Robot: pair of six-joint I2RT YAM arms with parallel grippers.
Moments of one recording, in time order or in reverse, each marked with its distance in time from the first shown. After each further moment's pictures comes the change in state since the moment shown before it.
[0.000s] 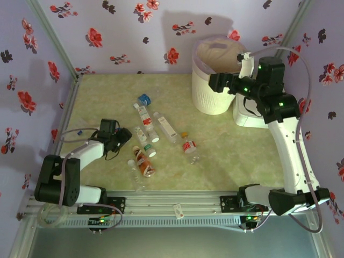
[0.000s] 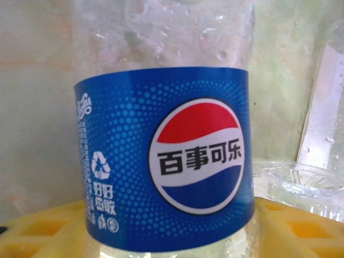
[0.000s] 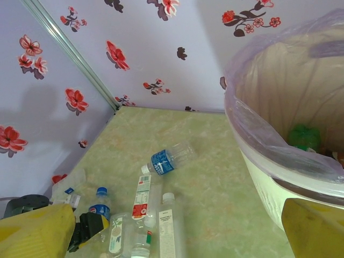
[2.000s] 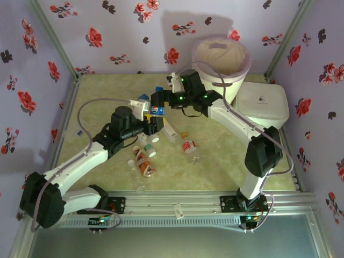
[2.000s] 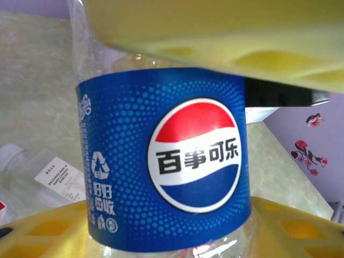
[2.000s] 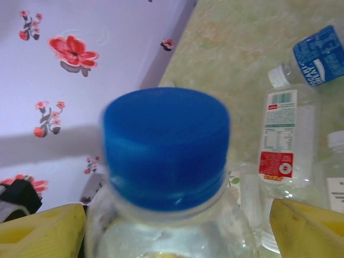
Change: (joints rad) left arm -0.410 -0.201 0.228 0.172 0.185 0.473; right arm 0.422 0.493 -0.080 0.397 -0.169 0.383
